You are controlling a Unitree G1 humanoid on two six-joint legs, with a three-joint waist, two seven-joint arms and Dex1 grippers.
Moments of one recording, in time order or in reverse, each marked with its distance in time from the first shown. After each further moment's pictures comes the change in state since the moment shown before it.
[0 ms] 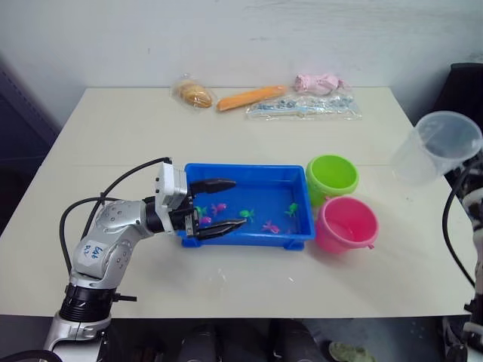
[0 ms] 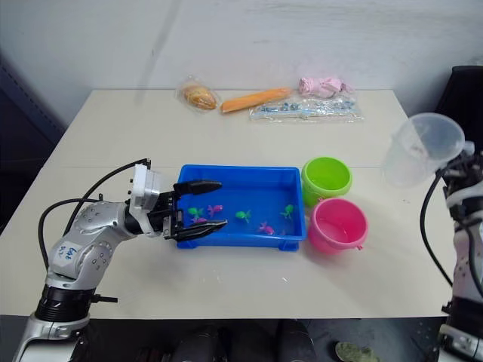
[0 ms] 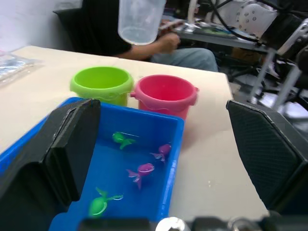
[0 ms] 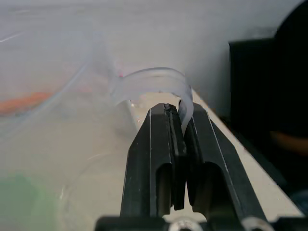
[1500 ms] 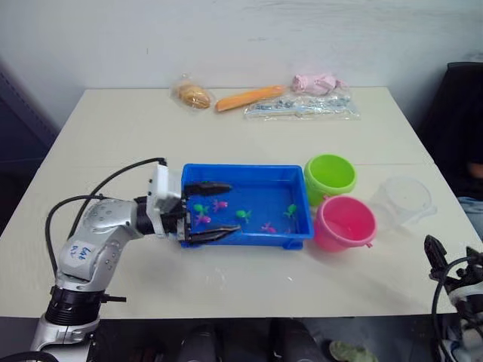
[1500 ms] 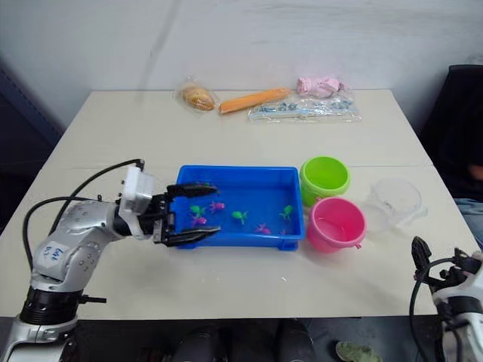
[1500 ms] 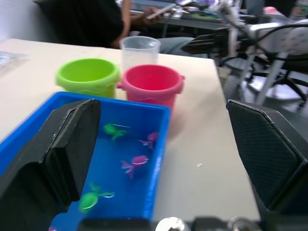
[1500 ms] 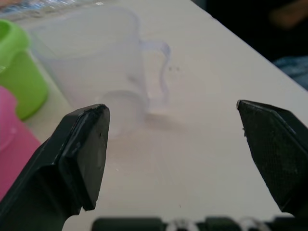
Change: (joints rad) left arm 0.040 0.111 0.070 -0.031 -0.005 0.025 -0.017; right arm 0.606 0.109 -0.049 -0.373 0.076 -0.050 0.203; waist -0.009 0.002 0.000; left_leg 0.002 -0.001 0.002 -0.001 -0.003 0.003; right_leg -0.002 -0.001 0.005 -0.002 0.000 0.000
